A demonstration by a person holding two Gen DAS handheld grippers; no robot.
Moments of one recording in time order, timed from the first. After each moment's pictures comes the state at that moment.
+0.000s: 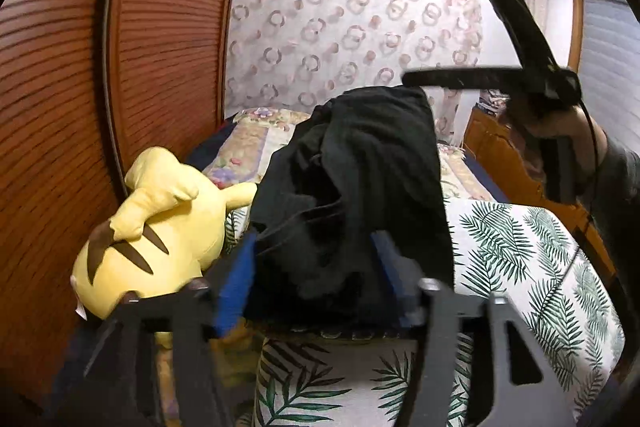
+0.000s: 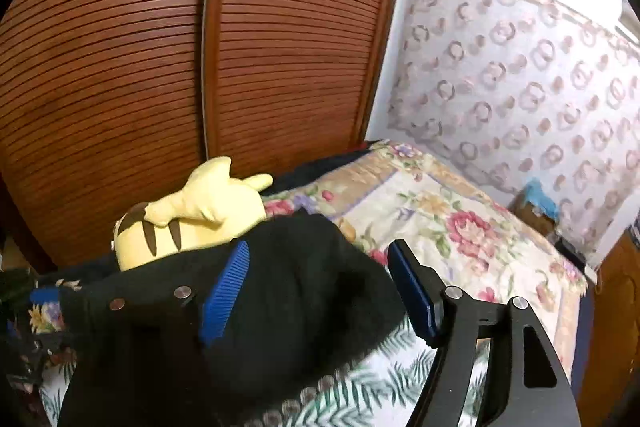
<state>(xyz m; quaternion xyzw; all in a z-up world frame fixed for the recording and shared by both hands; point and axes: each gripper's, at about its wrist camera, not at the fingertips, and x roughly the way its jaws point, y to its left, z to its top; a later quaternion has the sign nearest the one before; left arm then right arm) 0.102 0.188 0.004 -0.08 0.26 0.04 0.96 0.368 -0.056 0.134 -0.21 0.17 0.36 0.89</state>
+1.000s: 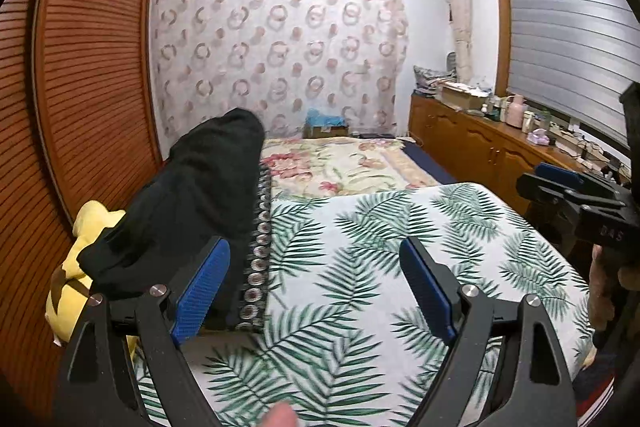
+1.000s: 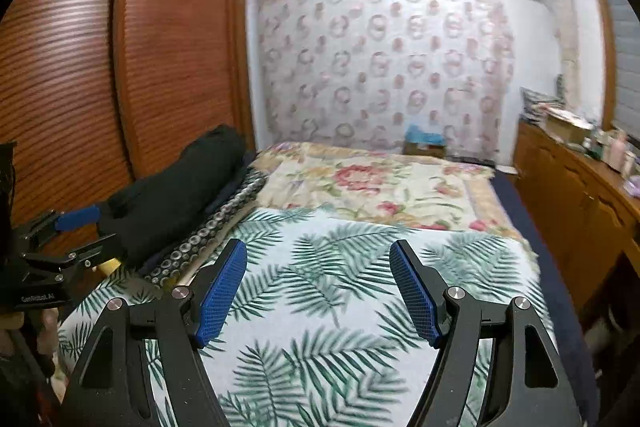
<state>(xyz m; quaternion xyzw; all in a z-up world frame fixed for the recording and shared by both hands) 0.068 0.030 0.051 -0.01 0.23 -0.05 0.97 0.088 -0.166 0.066 -0.03 0.13 0.18 0.98</state>
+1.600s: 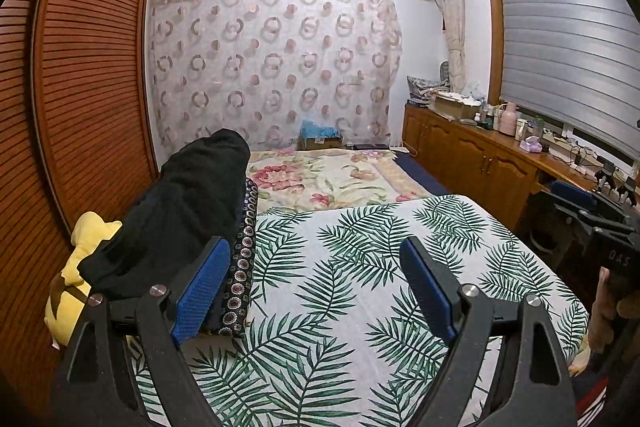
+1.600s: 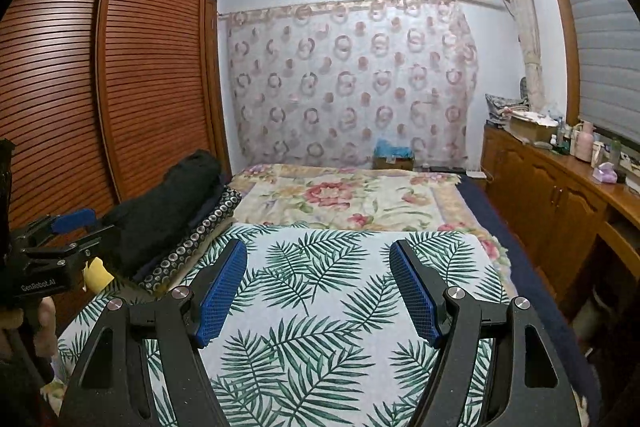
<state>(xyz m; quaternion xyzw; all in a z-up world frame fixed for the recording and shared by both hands) 0.056 0.012 0.068 -0.01 0.21 -0.06 0.98 0.042 -0.144 0.040 0.00 0.10 0.13 0.99</state>
